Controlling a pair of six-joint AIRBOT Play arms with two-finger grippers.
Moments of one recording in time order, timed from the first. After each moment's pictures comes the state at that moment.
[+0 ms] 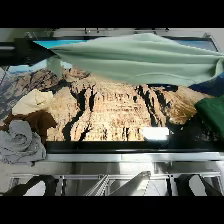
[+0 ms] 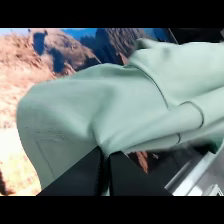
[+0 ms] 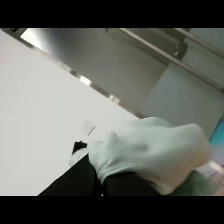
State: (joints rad) left arm 0.20 -1.16 1.45 -2.60 1.35 2.03; right arm -0.77 -0.83 0.62 0.44 1.57 0.86
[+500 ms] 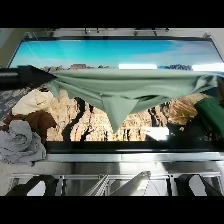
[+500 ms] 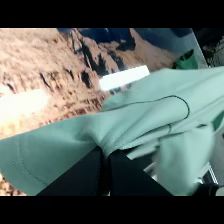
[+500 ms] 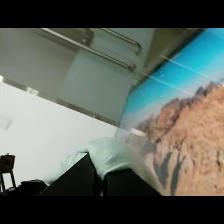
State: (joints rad) left arm 0.20 -1.03 1.14 -2.58 1.37 2.04; right arm -0.76 -0.84 0.61 0.08 1.41 0.91
